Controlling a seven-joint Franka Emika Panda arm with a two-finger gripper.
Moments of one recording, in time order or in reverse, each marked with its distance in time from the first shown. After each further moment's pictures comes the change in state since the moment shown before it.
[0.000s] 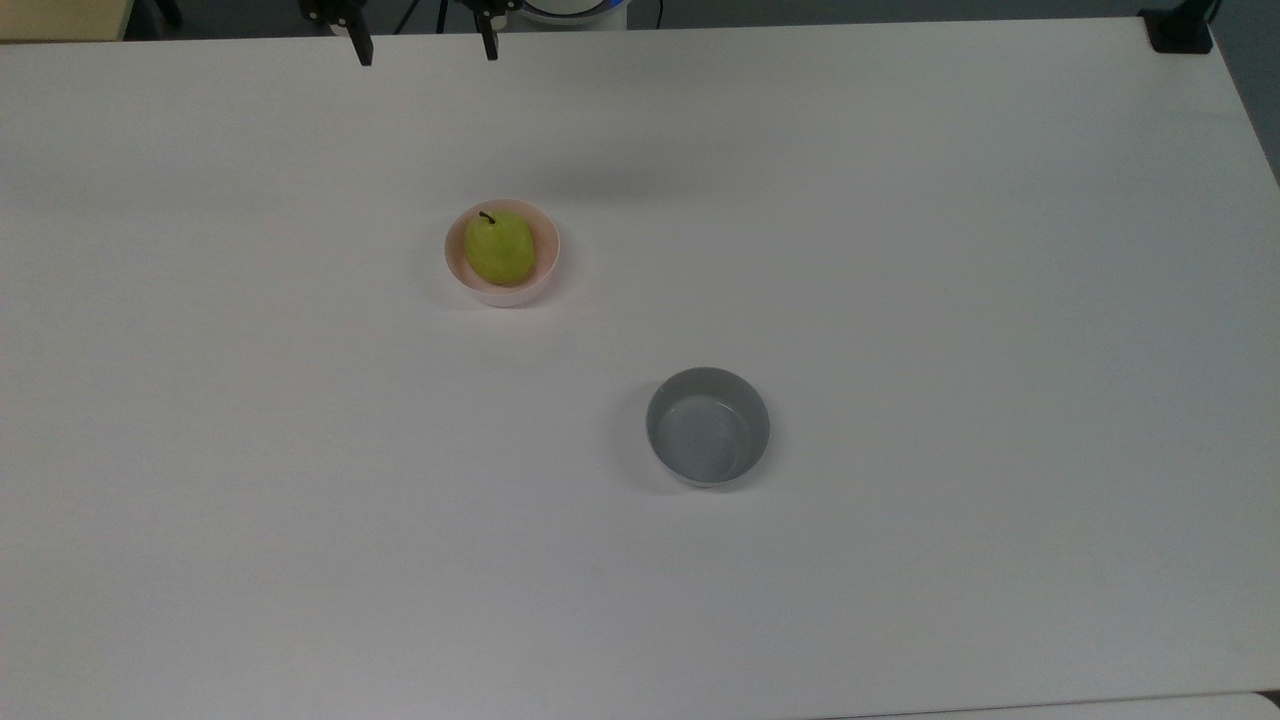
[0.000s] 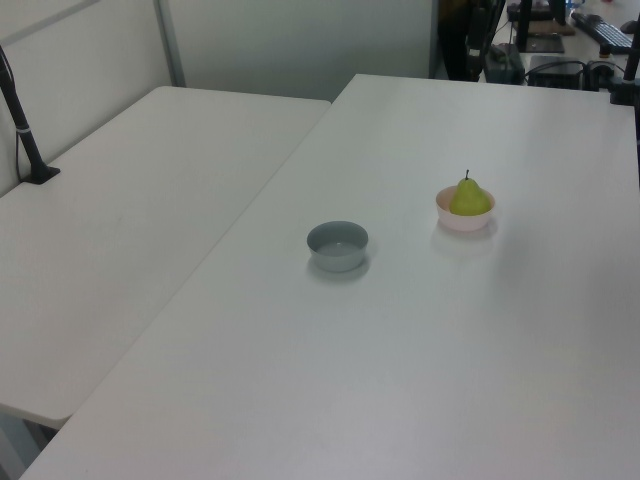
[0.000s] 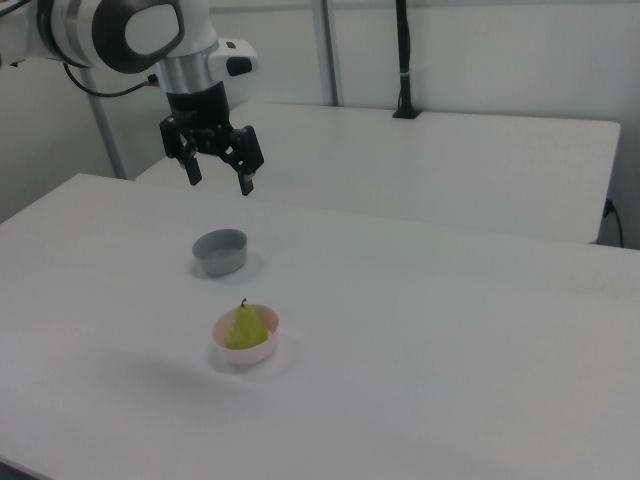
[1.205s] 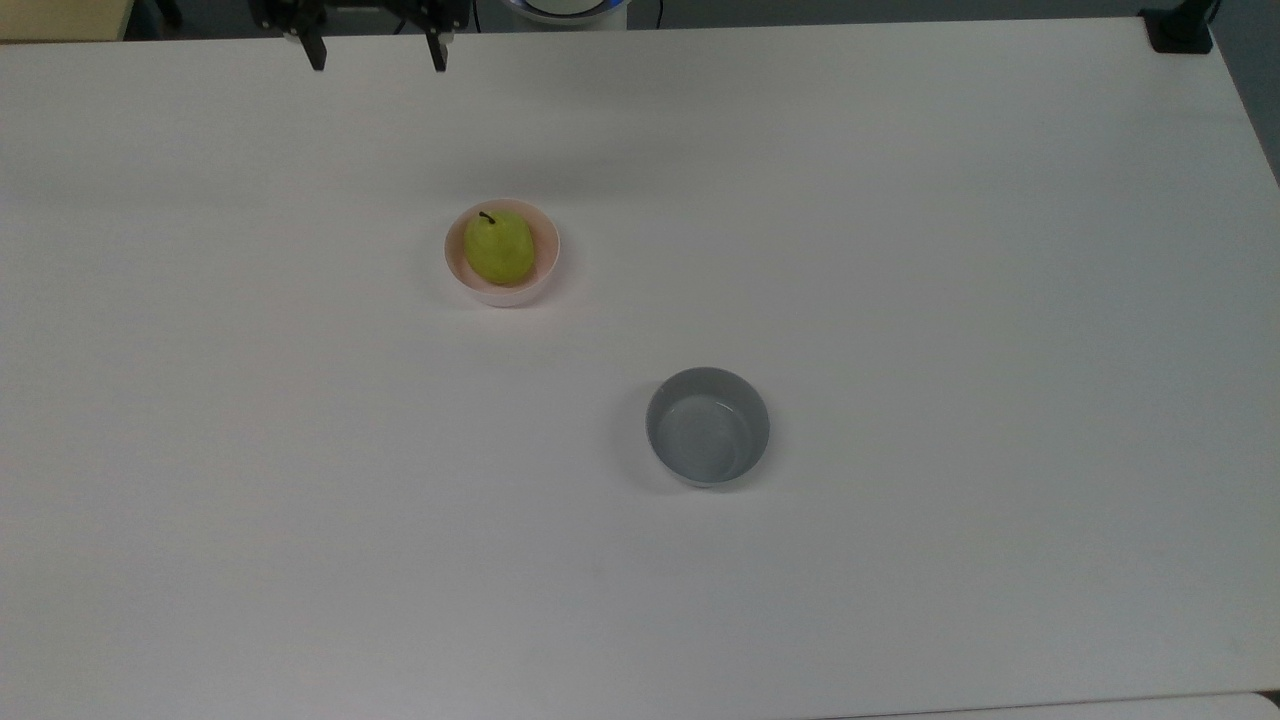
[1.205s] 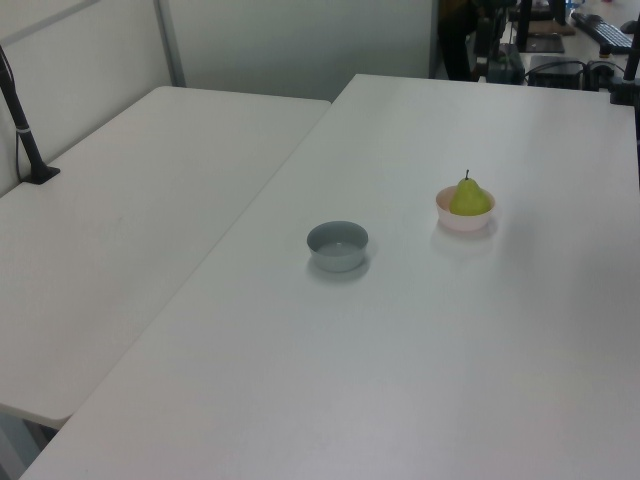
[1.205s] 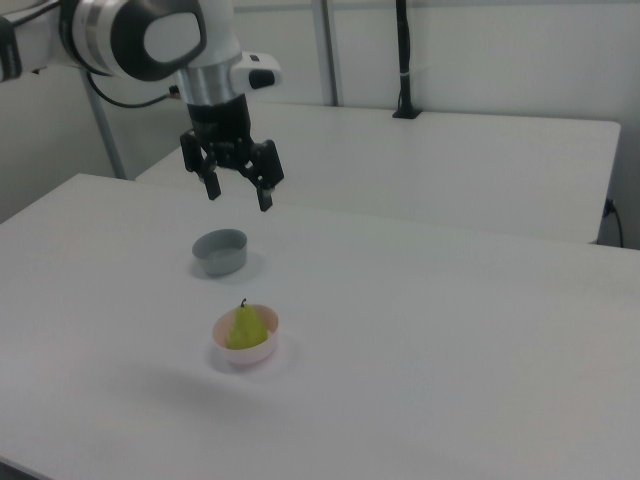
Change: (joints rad) arm 0.013 0.012 -0.076 -0.009 -0.032 -0.027 -0.011
